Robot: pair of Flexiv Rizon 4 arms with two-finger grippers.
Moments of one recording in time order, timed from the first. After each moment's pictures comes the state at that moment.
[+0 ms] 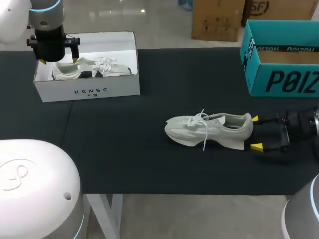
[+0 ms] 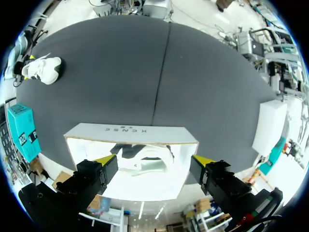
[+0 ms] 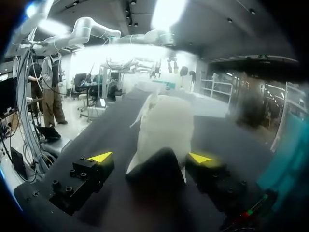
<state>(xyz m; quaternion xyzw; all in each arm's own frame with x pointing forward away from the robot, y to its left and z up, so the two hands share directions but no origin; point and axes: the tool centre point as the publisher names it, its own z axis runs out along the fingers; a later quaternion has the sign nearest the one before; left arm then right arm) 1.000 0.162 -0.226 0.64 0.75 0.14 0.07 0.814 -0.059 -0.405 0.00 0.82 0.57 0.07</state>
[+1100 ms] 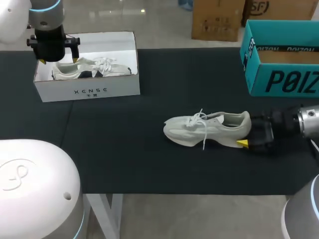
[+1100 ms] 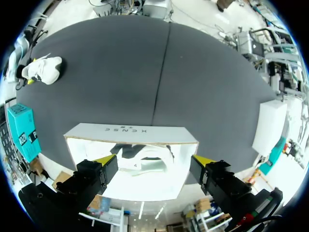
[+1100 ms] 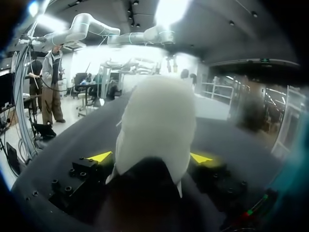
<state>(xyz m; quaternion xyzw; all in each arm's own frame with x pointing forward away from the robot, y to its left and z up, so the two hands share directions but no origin) 1.000 0.162 -0.226 0.64 0.75 0.14 0.07 0.844 -0.023 -0.421 -0.01 0.81 0.58 0.08</state>
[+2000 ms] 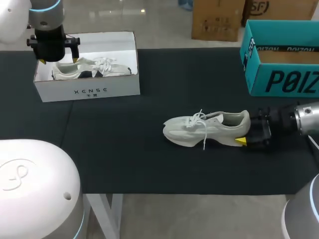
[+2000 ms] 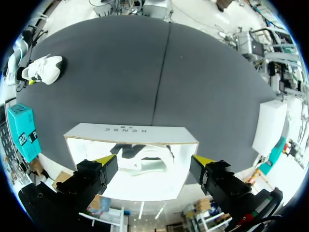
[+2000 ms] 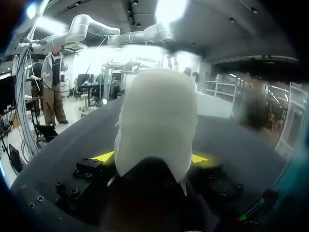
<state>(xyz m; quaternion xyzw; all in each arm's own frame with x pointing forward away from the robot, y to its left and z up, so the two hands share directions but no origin) 1.000 0.162 -0.226 0.64 0.75 0.14 0.07 0.848 -0.019 -0.426 -0.01 0.81 0.58 0.06</state>
